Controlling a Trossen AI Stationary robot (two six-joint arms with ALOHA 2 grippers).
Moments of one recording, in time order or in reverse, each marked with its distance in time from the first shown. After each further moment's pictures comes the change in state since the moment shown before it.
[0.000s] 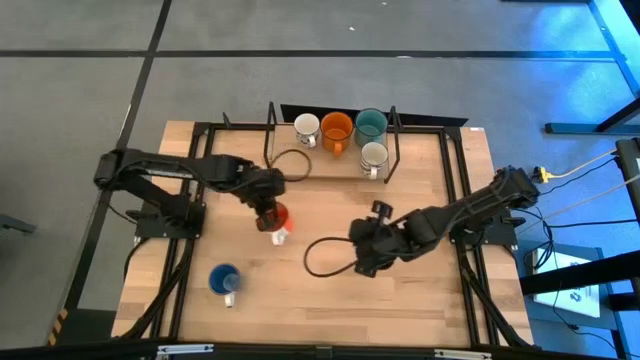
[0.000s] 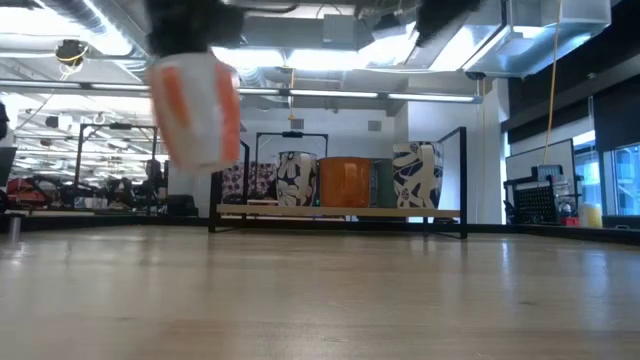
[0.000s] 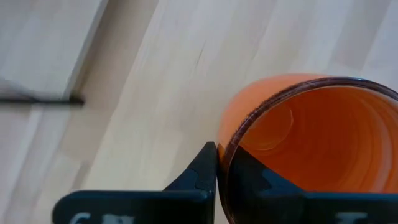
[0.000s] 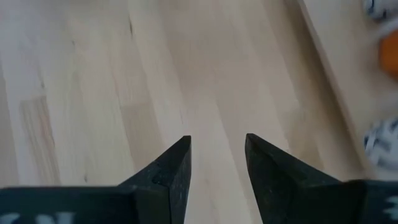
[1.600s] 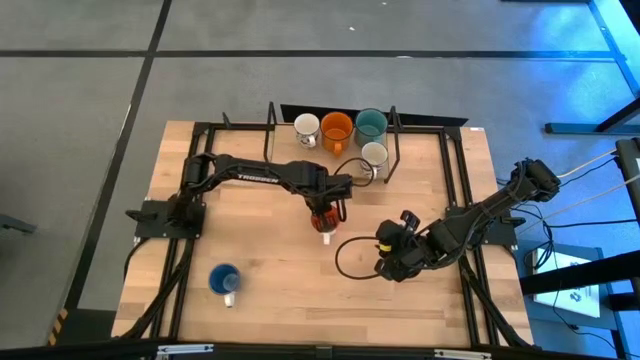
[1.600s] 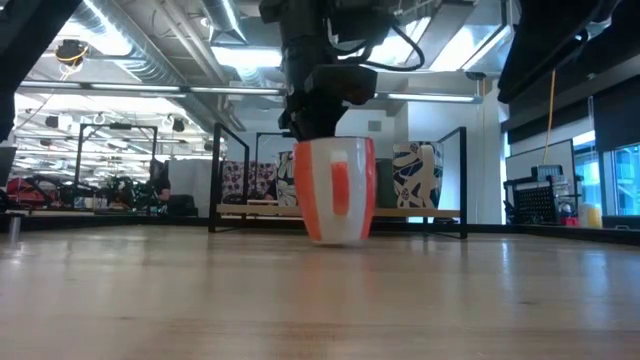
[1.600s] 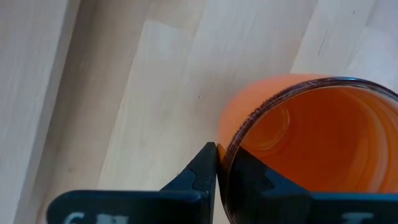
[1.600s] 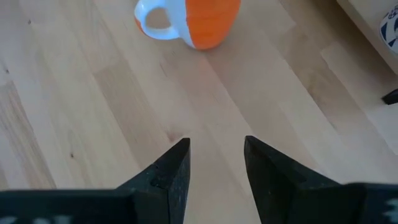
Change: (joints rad) left arm 0.041 0.696 0.580 0.002 -0.007 0.104; right arm 0.116 -0.203 -0.404 0.126 0.047 0.389
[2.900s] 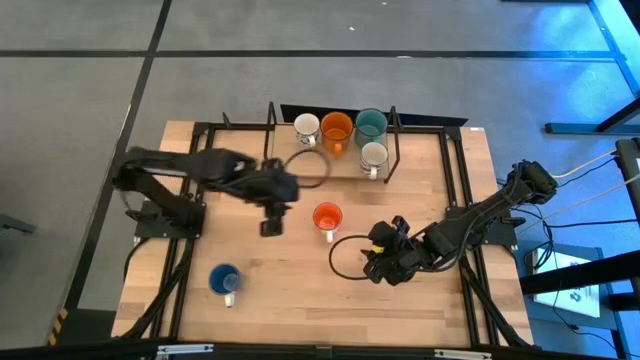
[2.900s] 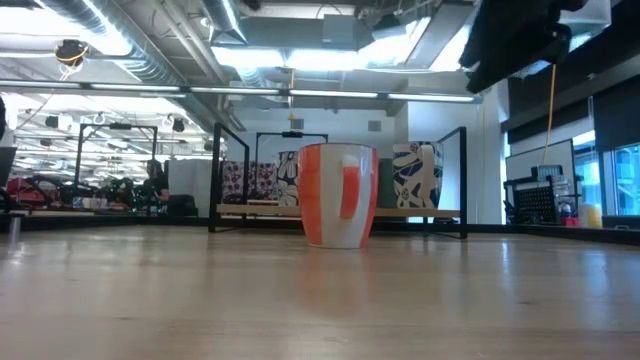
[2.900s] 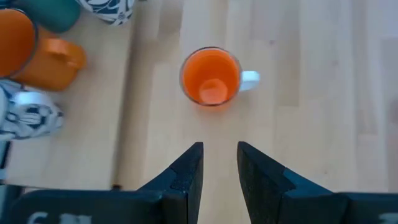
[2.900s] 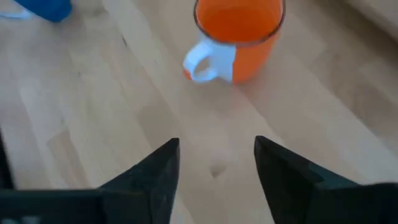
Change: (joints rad) left arm -0.192 -0.503 -0.008 -0.235 -0.125 0.128; right arm -0.002 0.035 0.001 0.186 0.052 0.050
